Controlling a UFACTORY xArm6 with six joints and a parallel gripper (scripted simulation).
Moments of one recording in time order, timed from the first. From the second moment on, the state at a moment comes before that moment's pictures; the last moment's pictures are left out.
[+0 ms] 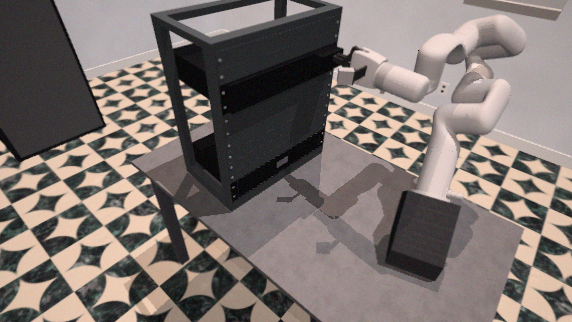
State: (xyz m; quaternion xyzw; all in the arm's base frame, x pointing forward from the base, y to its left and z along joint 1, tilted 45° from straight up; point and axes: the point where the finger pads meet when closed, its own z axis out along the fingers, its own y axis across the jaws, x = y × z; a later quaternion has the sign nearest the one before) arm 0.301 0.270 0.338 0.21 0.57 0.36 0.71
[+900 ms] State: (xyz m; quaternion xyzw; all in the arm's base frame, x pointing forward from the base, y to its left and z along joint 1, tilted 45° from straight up) arm 0.311 0.270 0.341 0.21 0.57 0.36 0.71
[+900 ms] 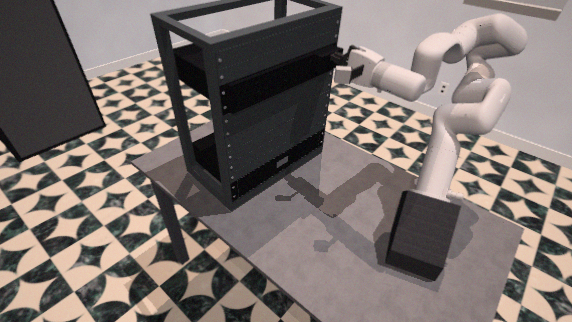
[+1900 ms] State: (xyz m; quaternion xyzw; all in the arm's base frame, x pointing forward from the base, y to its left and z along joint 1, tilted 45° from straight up) arm 0.323 0.272 0.345 0.21 0.56 0.36 0.71
